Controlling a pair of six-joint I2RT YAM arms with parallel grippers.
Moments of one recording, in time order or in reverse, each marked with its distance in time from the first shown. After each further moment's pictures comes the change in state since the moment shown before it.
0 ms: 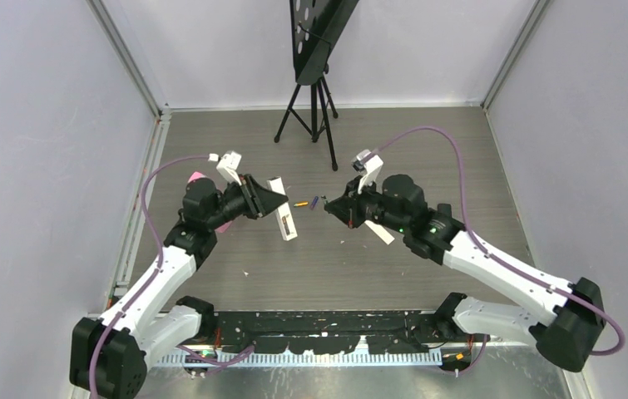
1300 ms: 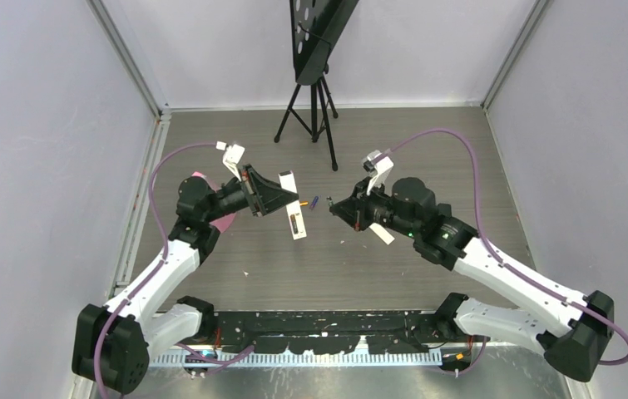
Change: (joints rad) left arm 0.000 0.080 0.009 0.417 0.336 -0.154; right arm 0.002 -0.139 0.008 -0.040 -0.099 0.004
